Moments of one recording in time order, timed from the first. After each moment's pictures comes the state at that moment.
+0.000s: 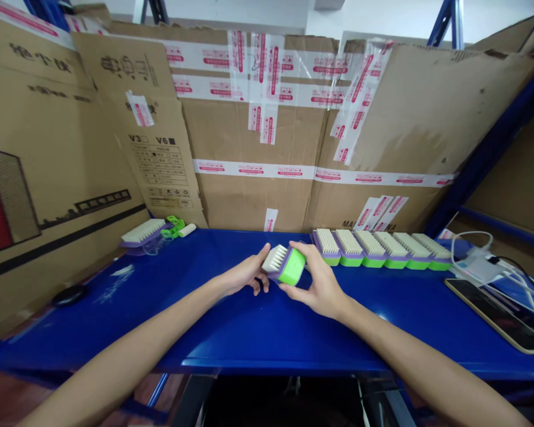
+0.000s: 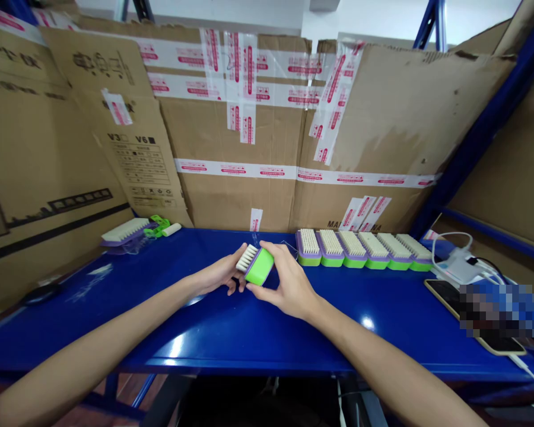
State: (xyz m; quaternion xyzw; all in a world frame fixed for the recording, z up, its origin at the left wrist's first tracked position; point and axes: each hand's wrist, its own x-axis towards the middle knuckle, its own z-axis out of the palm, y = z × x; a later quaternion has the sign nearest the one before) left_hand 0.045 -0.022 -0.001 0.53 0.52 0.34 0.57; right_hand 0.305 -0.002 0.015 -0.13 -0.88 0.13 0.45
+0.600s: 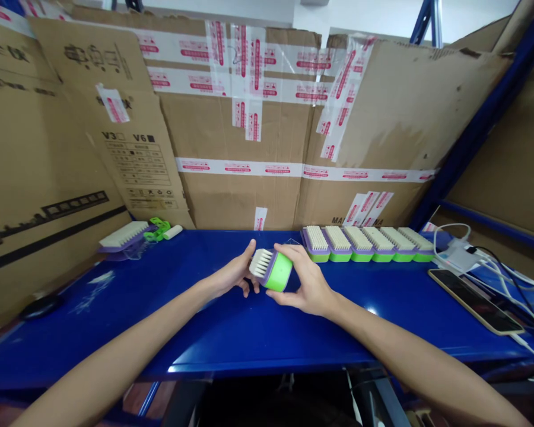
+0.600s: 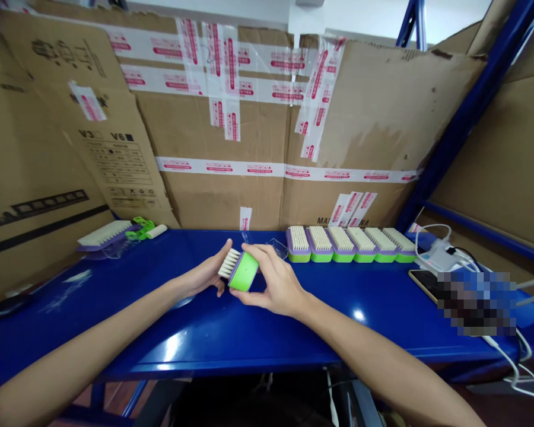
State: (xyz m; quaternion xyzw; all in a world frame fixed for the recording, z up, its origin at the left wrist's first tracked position) left_hand 0.048 -0.029 0.005 0.52 0.52 0.36 0.58; right_hand 0.304 -0.011 0.023 -0.09 -0.88 0.10 0.45
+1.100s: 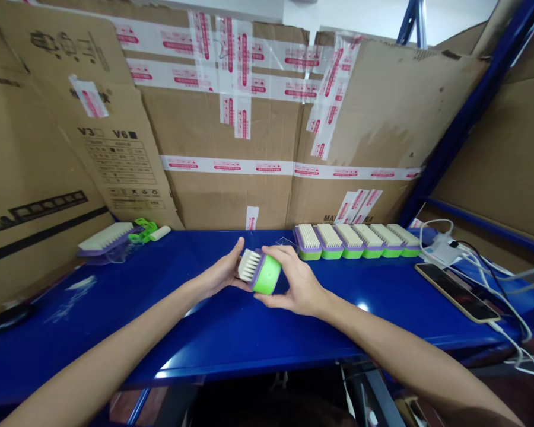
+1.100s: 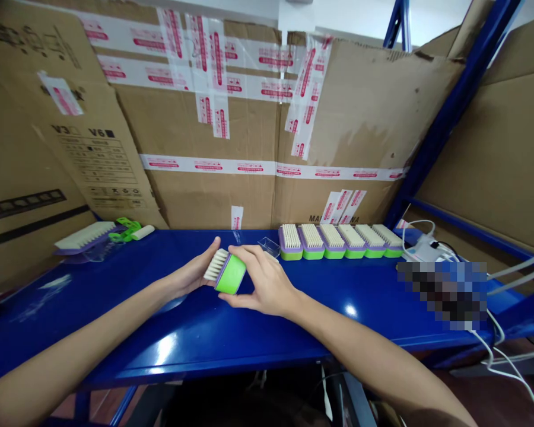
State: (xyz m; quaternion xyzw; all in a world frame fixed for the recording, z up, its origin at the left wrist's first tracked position) left_hand 0.043 -0.028 0.005 0.47 0.49 0.40 0.62; right_hand 0.303 -0.011 0.021 -0.09 -0.89 0.08 0.43
